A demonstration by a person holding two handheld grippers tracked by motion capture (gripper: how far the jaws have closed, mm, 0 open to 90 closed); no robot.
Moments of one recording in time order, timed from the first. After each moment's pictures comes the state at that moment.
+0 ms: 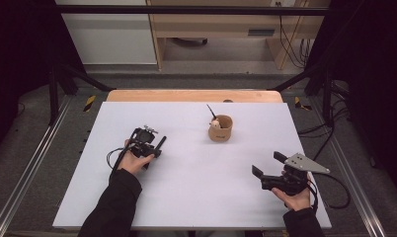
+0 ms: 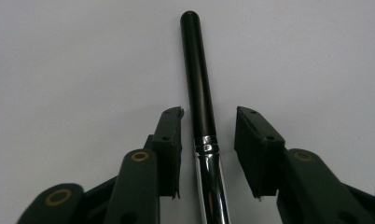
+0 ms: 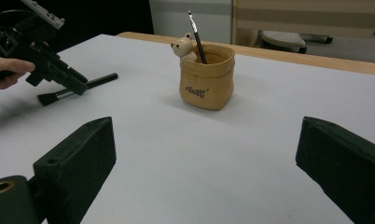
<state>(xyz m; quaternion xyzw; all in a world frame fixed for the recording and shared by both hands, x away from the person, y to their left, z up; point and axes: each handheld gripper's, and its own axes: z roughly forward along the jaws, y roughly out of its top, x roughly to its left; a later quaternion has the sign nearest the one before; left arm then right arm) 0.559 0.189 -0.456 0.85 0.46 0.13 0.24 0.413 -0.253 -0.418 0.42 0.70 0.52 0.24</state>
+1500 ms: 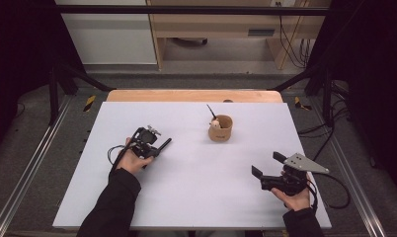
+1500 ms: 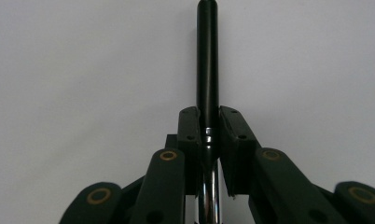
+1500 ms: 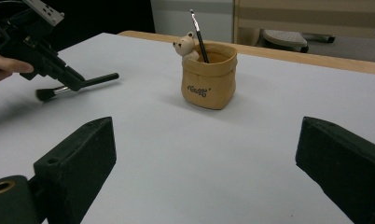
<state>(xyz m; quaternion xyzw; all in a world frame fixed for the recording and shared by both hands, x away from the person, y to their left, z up) 0.553 0.182 -0.444 0.88 0.41 0.13 0.21 0.413 -0.251 -0.418 0.42 0.70 0.52 0.24</state>
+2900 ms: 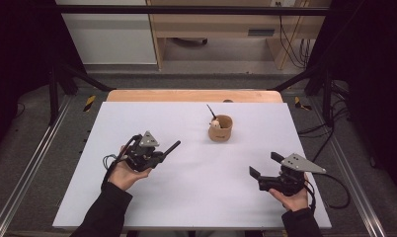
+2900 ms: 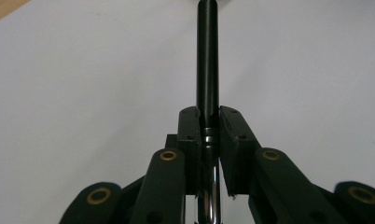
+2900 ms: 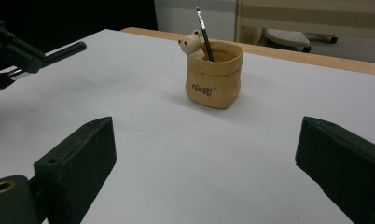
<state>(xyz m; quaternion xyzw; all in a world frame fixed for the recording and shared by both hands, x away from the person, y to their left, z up) 0.481 0.176 -0.393 0.88 0.31 0.15 0.32 0.413 -0.245 -0.417 0.41 0.71 0.52 0.24</state>
